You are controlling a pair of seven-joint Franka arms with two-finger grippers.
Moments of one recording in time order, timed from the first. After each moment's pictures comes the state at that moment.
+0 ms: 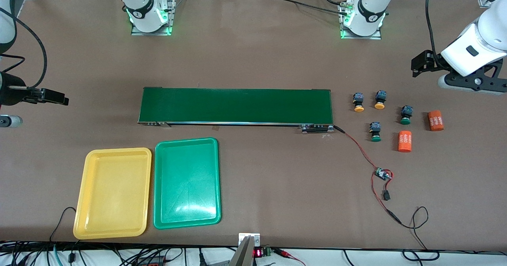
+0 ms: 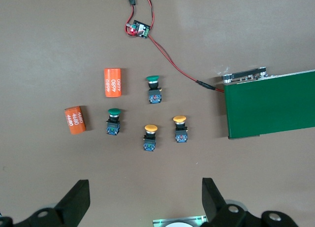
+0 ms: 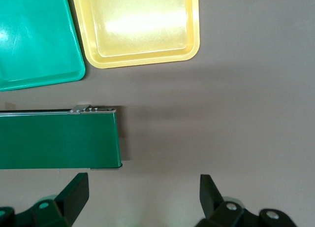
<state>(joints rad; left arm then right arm) 0.01 0.06 -0.13 -1.52 0.08 1.44 0.04 -0.07 0.26 -0.01 -1.43 0.01 1.52 -0.04</state>
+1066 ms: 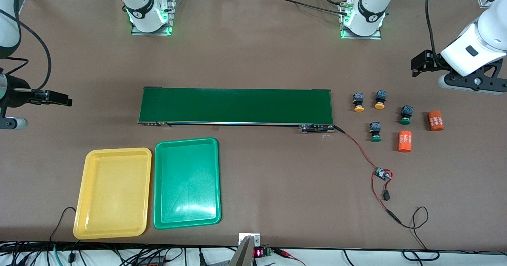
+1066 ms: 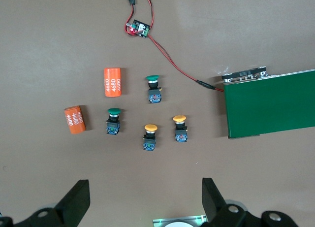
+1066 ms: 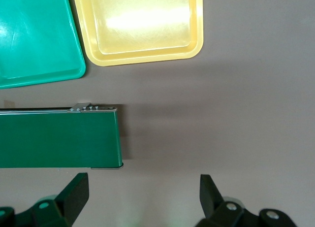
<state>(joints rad) 0.01 0.06 -0.13 -1.52 0.08 1.44 0.04 -0.07 0.28 -0.01 -1.44 0.01 1.52 -0.04</state>
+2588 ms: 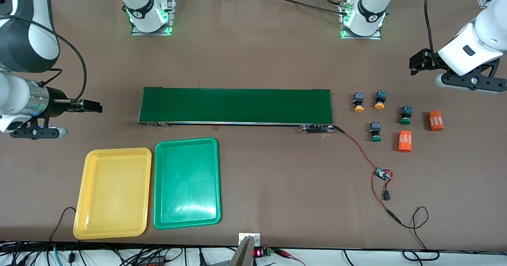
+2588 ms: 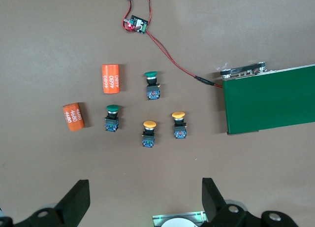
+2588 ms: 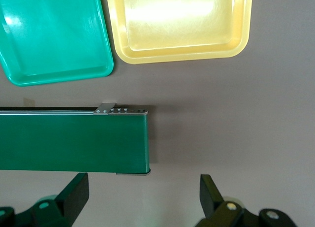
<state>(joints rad) 0.00 0.06 -0.13 -1.52 0.08 1.43 0.04 0.02 0.32 -0.01 -1.49 0.05 1.57 0.03</state>
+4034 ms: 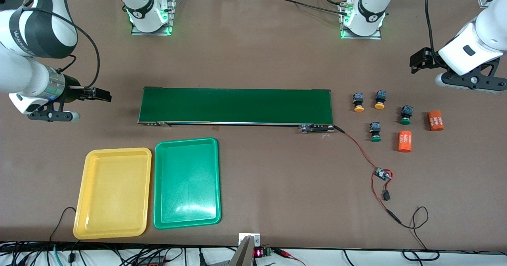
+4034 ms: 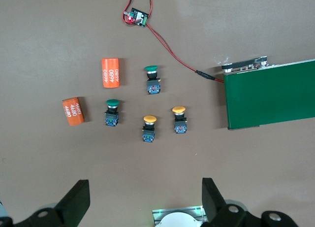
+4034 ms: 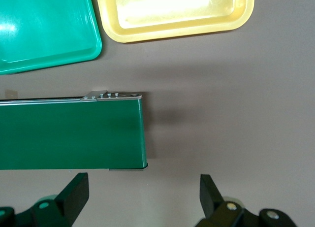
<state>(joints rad) 0.00 0.06 -0.13 -1.52 0.08 1.40 0.04 0.02 0.14 -0.01 -1.82 0.05 1.75 0.05</state>
